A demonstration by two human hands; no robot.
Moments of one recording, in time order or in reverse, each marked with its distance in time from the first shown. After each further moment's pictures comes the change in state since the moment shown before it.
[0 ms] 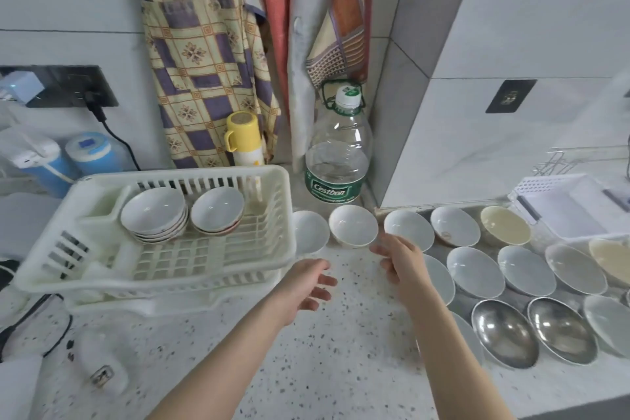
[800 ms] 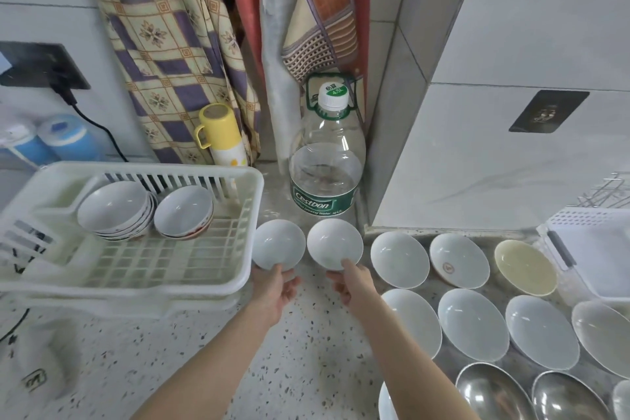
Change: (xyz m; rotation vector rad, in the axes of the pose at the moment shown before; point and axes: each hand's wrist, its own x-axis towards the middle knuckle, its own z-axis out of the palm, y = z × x) left_hand 0.118 -0.014 0.027 -0.596 0.452 -0.025; right_hand 0.117 0.041 0.018 -0.193 -0.135 0.377
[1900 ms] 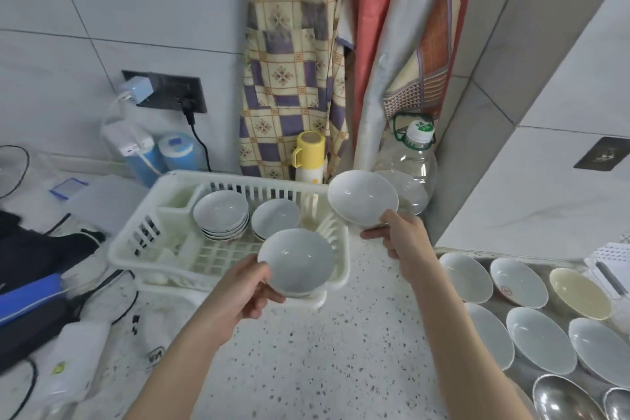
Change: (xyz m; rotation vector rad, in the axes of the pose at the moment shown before) left_hand -0.115 0.123 -0.201 0.390 -0.237 0.253; right_hand -0.167 -0.077 0.097 -0.110 -0.065 -0.546
